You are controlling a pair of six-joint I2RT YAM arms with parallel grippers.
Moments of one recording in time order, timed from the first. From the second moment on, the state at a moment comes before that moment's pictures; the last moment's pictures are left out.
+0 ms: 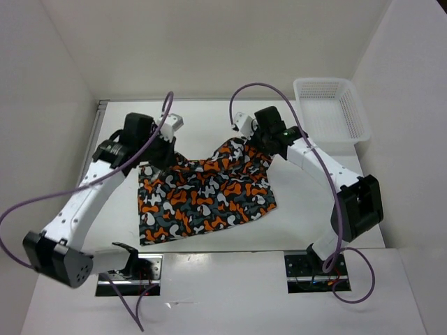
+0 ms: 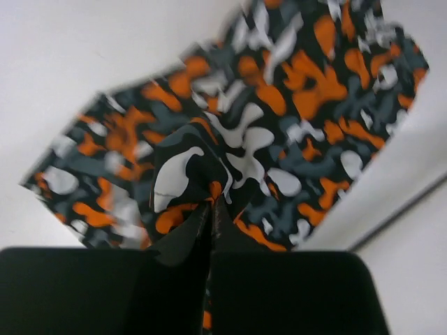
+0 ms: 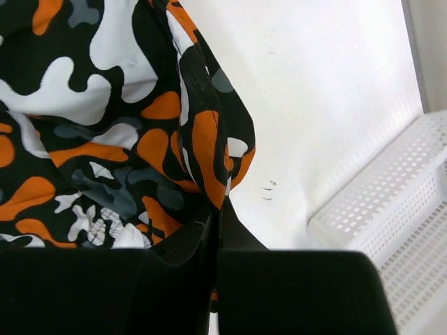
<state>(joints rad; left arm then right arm) -0.30 1.28 1.31 -0.84 0.27 0.07 0.48 1.59 1.33 -0.56 0.07 -0.64</state>
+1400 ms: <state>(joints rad) -0.62 1.26 0.80 -0.81 0.05 0.07 0.78 1.39 0.89 -0.72 0.05 -0.92</state>
